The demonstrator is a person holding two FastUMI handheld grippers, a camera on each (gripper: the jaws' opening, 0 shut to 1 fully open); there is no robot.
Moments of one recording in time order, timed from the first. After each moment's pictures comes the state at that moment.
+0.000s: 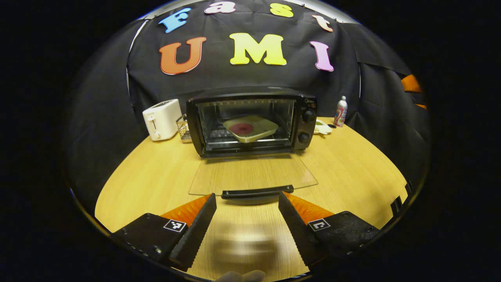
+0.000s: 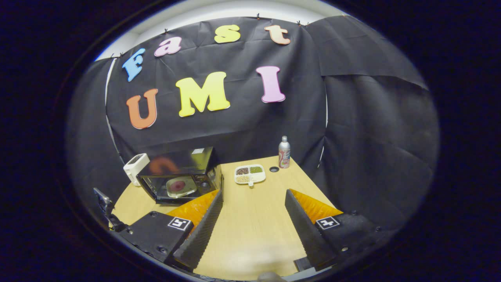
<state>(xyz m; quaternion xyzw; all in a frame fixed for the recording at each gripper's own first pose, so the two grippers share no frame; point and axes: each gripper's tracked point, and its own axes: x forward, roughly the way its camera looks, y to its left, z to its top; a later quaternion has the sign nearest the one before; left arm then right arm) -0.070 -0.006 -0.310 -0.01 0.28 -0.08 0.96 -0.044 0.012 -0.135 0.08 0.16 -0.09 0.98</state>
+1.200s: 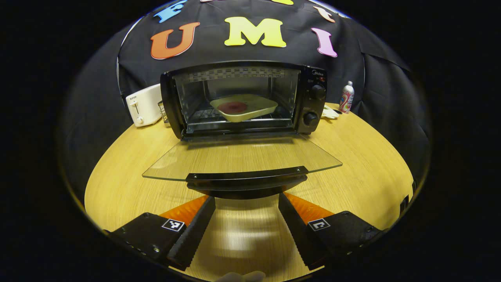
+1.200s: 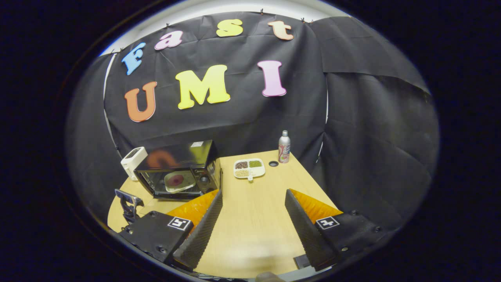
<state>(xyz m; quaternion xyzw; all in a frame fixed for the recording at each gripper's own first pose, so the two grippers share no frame) -0.027 -0.022 -0.339 -0.01 0.31 -0.08 0.95 -0.038 0.022 -0.139 0.08 0.19 -0.09 0.97</state>
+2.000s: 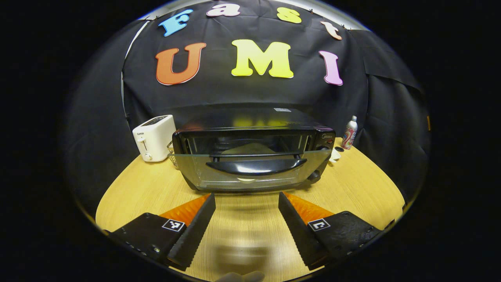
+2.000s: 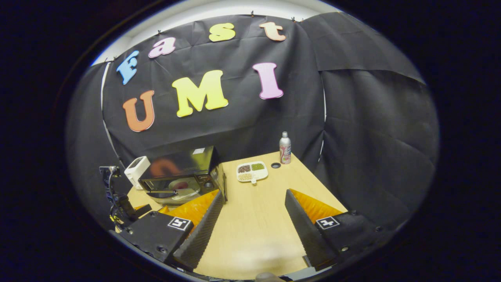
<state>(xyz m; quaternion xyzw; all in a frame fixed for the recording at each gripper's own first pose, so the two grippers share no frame) 0.031 0.000 -0.249 -0.02 0.23 -0.07 0.97 -0.040 0.026 -0.130 0.11 0.17 -0.09 0.97</state>
